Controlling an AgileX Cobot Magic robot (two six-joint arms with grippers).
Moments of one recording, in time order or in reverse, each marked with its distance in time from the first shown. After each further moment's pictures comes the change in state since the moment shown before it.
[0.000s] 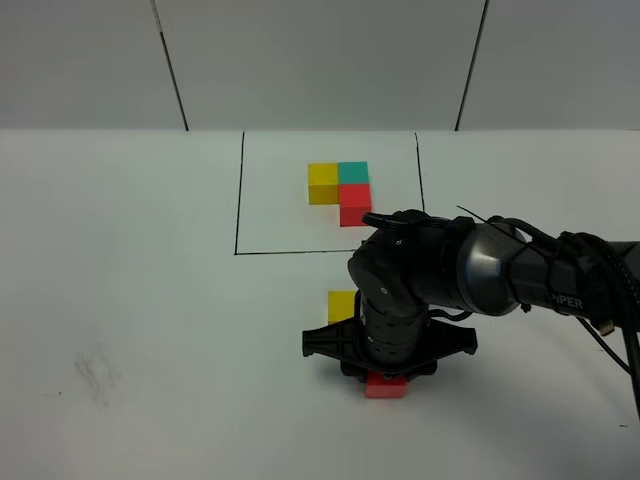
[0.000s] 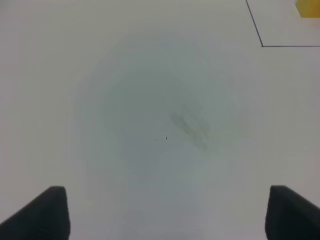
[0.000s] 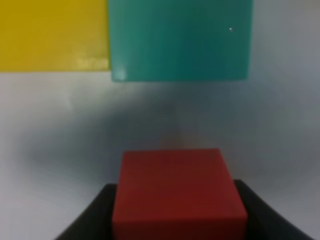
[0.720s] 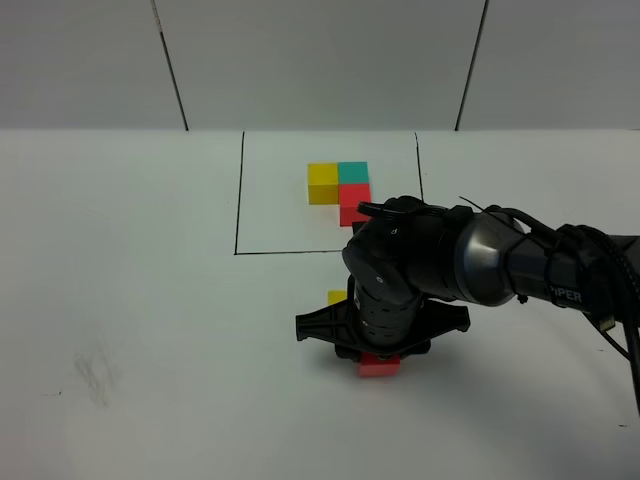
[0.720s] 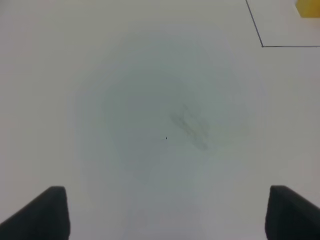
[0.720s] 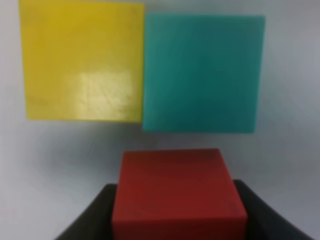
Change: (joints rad) left arm 0.000 0.000 0.000 0.000 0.000 -0.001; right arm 0.000 0.001 -0.047 -0.044 -0.005 -0.023
